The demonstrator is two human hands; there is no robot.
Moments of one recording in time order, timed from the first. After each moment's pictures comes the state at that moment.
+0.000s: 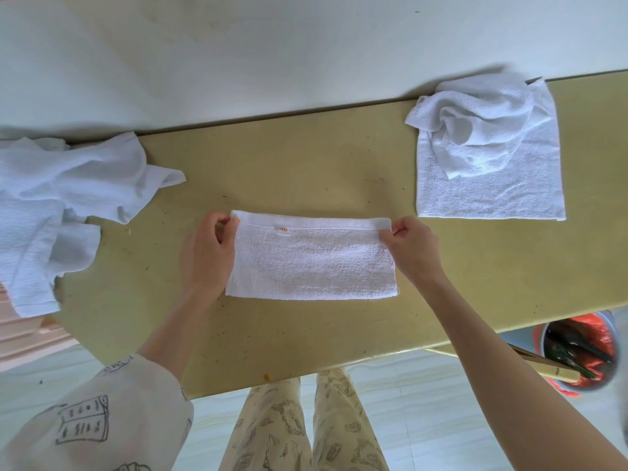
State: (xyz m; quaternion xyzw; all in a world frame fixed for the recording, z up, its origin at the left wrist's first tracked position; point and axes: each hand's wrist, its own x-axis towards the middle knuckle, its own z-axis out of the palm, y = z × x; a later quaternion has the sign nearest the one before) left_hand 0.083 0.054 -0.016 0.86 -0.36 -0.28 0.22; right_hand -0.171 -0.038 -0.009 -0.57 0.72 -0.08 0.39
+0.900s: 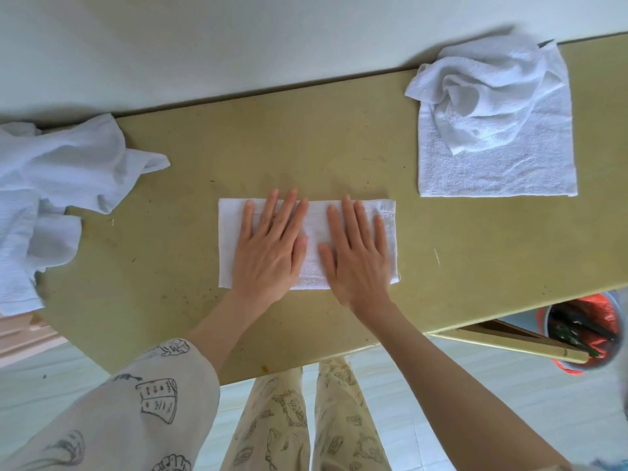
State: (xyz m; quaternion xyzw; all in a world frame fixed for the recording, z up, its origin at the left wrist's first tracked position) left_hand 0.024 0.059 -0.058 0.69 -0.72 -0.10 0.00; right_hand -0.133 0.032 -0.061 -0.83 0.54 -0.01 0.12
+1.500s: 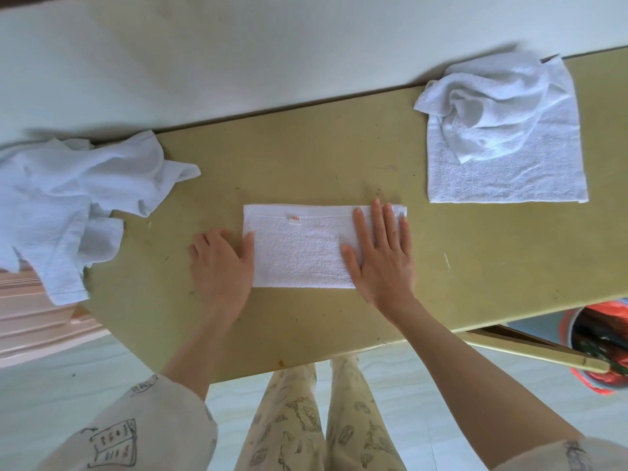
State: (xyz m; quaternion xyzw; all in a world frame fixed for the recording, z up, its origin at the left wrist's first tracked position) left_hand 0.067 0.082 -0.009 0.91 -0.35 -0.19 0.07; right_hand -0.147 0.024 -0.054 -0.82 0.56 0.04 0.09
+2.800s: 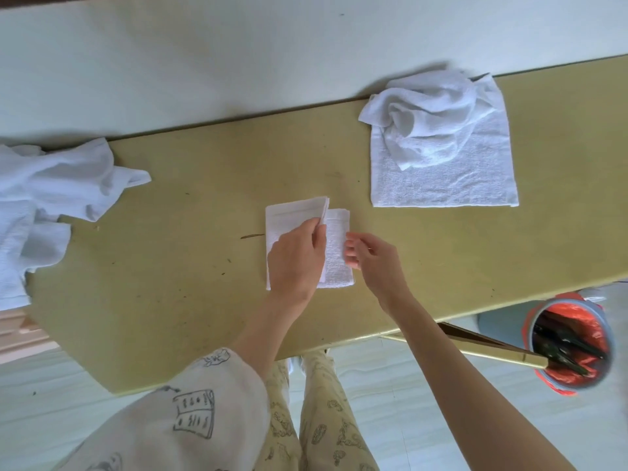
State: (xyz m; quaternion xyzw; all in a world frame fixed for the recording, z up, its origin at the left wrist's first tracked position) left_hand -0.085 0.025 0.006 0.80 -0.50 -0.28 0.20; right_hand -0.205 0.001 -0.002 -0.45 0.66 -0.20 0.57
